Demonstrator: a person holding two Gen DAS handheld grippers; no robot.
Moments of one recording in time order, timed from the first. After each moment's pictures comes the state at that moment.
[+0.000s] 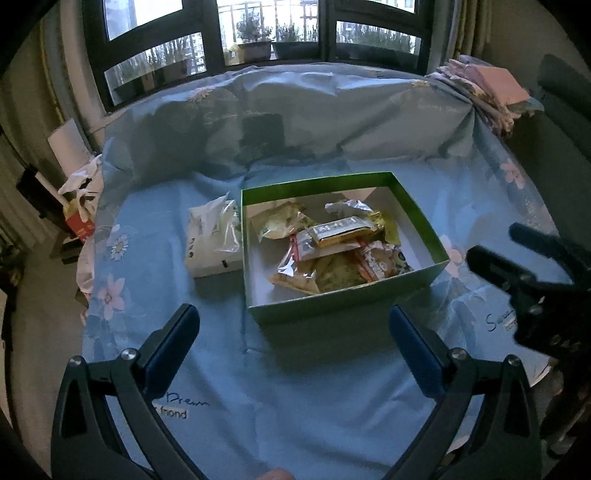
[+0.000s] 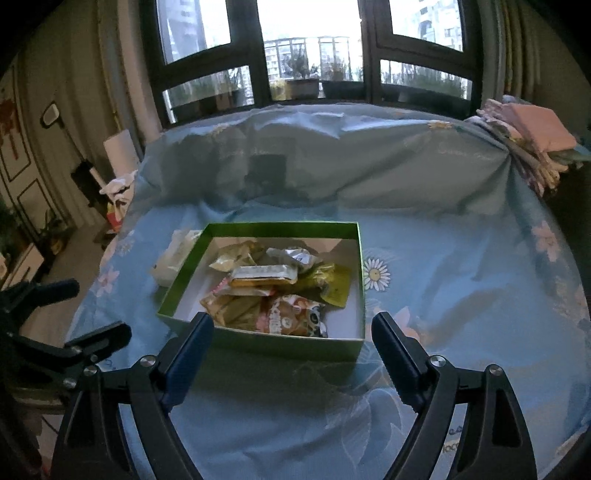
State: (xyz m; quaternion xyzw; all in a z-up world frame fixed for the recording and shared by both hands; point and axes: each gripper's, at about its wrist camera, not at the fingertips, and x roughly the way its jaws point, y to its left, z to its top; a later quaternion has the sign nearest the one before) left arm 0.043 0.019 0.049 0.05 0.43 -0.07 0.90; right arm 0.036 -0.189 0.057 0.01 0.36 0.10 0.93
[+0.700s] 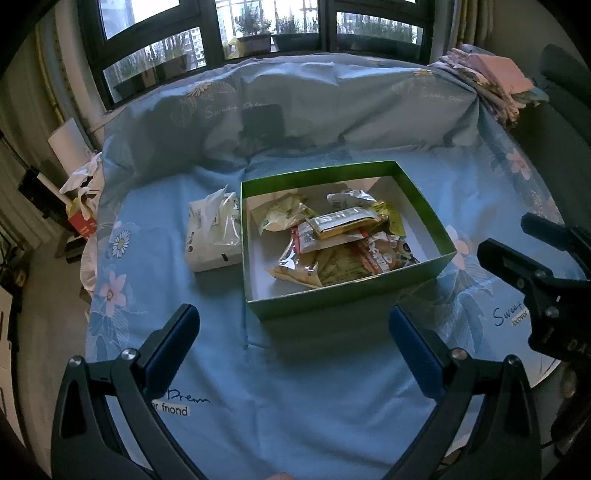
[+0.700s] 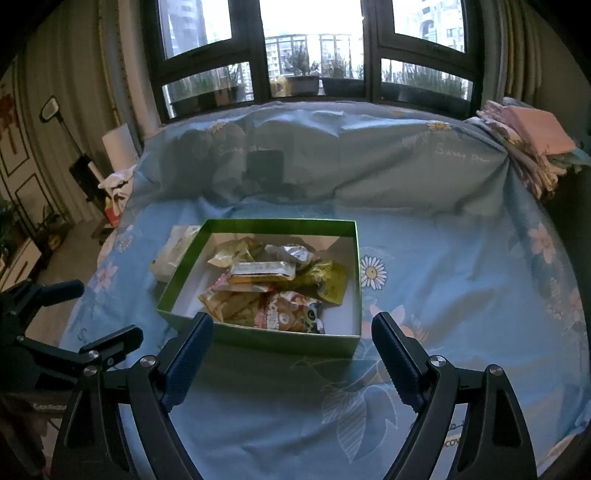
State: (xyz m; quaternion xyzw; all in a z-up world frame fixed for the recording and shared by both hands) left arm 0.044 0.010 0.041 0.06 0.44 -0.06 0.90; right arm 0.036 -0.186 0.060 0.00 0.37 0.09 0.92
